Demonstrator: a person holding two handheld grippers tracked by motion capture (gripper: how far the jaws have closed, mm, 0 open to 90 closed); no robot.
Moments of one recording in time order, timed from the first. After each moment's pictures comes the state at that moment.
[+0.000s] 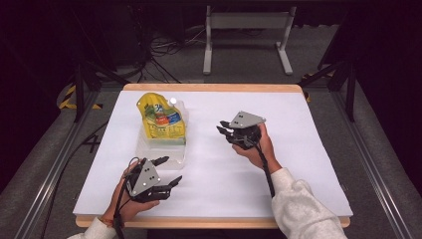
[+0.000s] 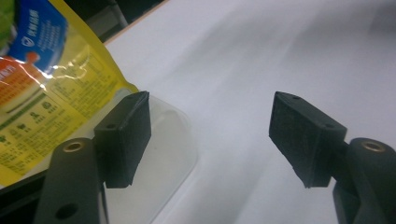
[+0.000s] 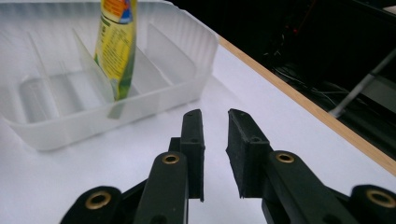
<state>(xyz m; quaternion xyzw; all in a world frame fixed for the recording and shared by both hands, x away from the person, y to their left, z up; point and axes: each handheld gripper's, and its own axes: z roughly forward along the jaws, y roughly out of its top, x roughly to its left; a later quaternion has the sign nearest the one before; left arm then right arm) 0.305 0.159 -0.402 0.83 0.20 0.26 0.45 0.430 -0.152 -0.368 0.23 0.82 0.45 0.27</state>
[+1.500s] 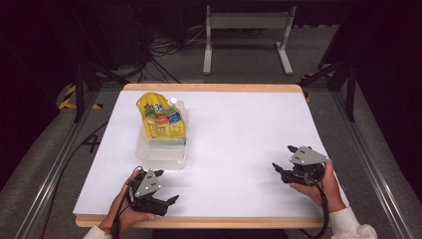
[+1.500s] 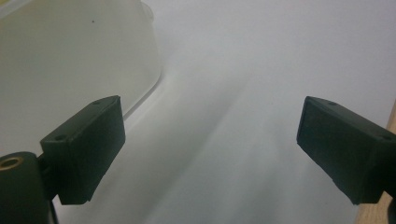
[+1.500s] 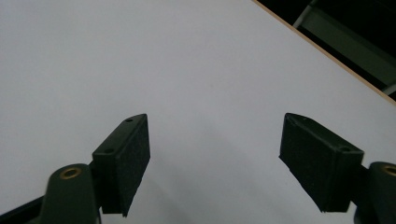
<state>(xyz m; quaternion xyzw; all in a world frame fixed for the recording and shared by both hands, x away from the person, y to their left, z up) 0.305 0.172 -0.444 0.87 0.24 0.17 0.40 0.336 -0.300 -0.401 0.30 0.83 0.34 0.32</state>
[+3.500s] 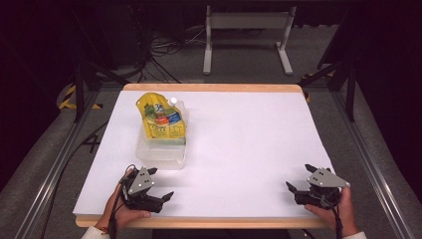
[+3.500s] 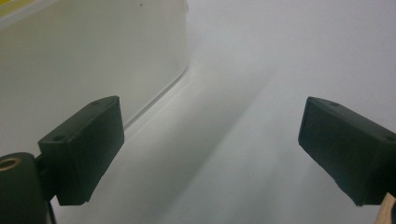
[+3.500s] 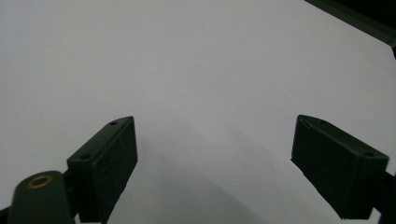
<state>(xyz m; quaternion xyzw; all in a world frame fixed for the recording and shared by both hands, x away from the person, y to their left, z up) 0.310 0.185 -0.445 0.86 0.26 0.18 0.41 0.291 -0.336 -0.434 0.36 0.80 0.35 0.32</state>
